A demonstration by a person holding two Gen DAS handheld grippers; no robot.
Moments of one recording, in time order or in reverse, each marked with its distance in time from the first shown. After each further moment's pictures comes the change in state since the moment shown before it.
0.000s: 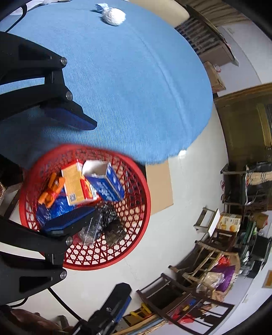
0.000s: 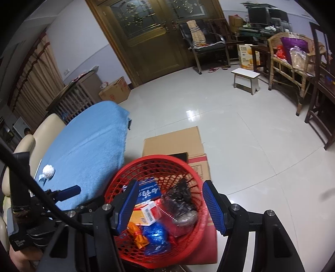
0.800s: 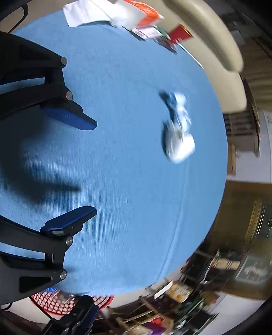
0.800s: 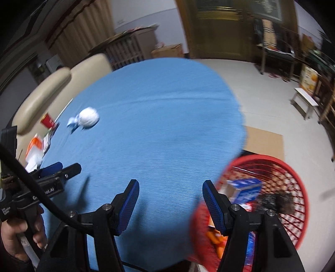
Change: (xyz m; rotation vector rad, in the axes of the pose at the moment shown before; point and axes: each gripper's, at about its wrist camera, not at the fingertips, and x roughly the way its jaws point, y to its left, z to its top) left arm -0.046 0.252 -0.104 -0.484 -0.067 0.216; right arm 0.082 0.220 -0.034 -0.387 0.189 0.152
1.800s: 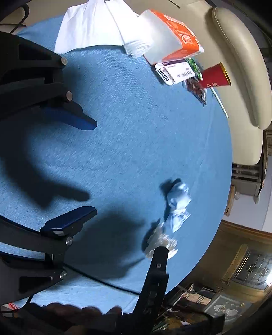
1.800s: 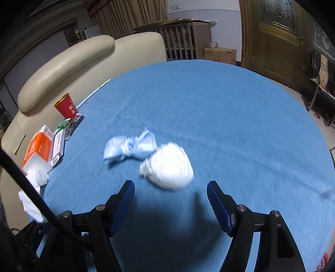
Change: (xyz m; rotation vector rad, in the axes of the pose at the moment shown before) left arm 0.030 0.140 0.014 -0.233 -0.002 0.066; right arm 0.152 0.210 0.126 -0.270 0.029 0.112
